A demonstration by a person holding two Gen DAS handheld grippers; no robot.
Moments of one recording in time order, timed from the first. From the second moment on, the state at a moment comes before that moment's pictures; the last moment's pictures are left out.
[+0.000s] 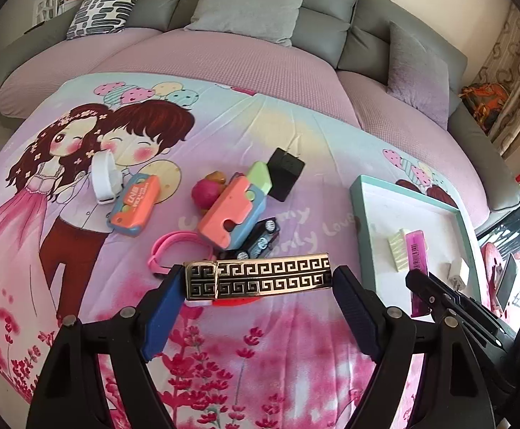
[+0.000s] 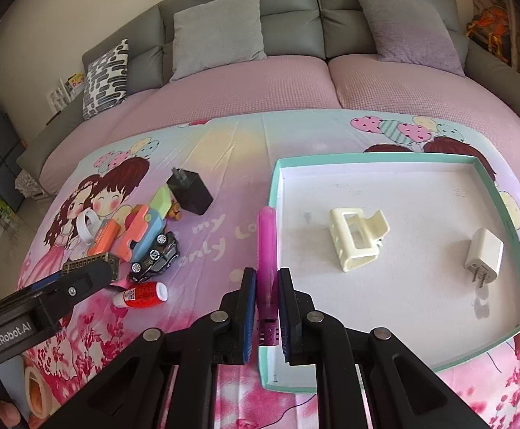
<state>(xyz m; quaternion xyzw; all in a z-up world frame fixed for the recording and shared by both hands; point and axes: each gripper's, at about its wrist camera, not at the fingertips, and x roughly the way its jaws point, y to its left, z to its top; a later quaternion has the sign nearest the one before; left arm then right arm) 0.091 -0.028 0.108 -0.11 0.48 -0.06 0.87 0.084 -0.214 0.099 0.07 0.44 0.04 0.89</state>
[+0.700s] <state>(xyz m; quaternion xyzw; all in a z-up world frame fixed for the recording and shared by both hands) 0.110 -0.183 0.111 -0.06 0.50 -0.21 0.84 0.061 -0.356 0.081 0.17 0.44 -0.14 0.87</state>
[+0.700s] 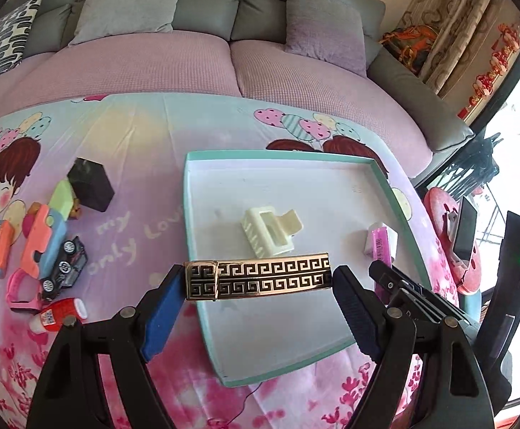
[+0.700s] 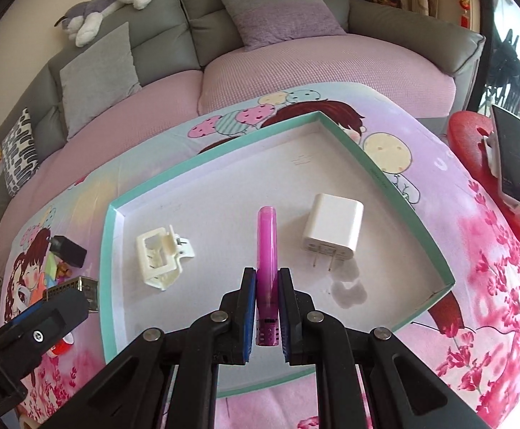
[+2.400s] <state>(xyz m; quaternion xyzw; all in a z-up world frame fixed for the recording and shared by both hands) 0.127 -0.206 0.057 -0.09 0.53 -0.22 0.82 0.067 -0.349 0.048 0.17 0.49 -0.12 0.85</state>
